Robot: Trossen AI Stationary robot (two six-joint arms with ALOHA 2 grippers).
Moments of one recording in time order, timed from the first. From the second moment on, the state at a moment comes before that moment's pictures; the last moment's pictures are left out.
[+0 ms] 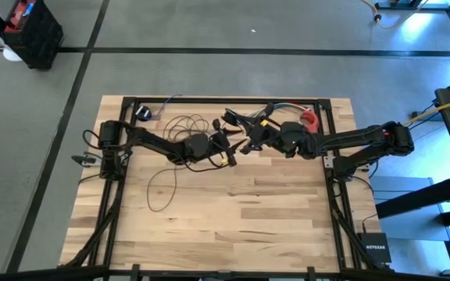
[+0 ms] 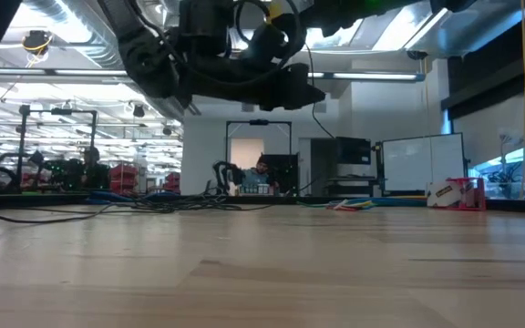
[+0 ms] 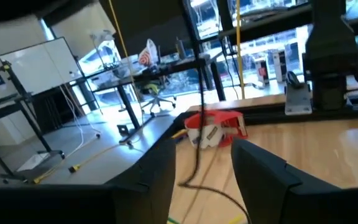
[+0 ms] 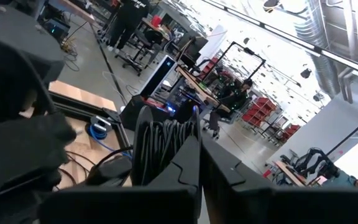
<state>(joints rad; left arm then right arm) 0.09 1.91 0.92 1.03 -0.37 0.30 -0.03 1.34 0.85 0.56 0.53 -0.67</state>
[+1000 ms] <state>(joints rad) 0.09 1.77 0.92 0.84 -1.05 0.88 -0.03 1.34 0.85 0.54 0.48 -0.67</state>
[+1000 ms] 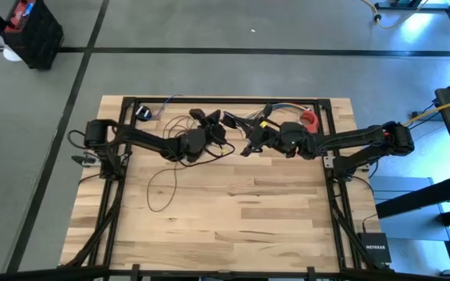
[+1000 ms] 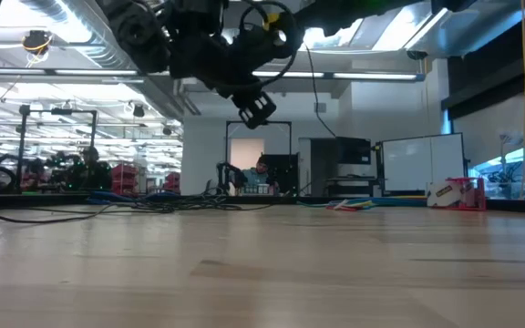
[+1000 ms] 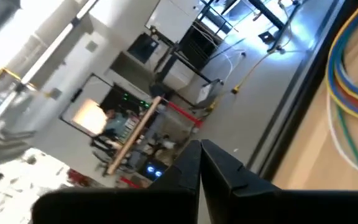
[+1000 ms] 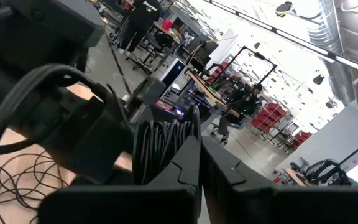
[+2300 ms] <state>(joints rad) 0.15 1.77 0.92 0.54 -0.42 0.22 -0.03 1.34 0.85 0.53 0.37 -0.69</state>
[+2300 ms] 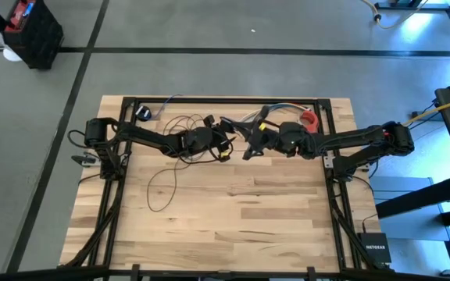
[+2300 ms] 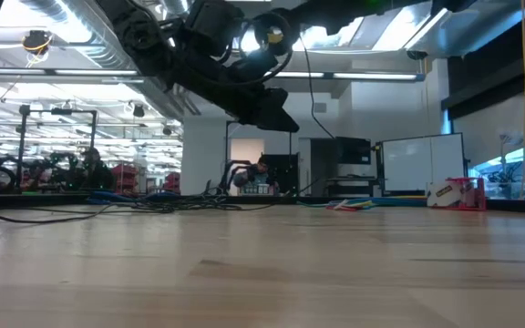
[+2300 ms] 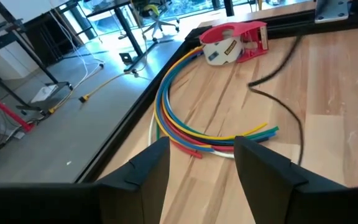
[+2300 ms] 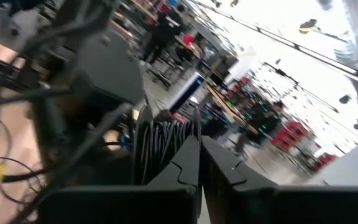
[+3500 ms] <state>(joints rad) 0.06 1.77 0.92 0.62 -0.36 0.35 -0.03 1.22 0.72 0.81 0.08 -0.47</state>
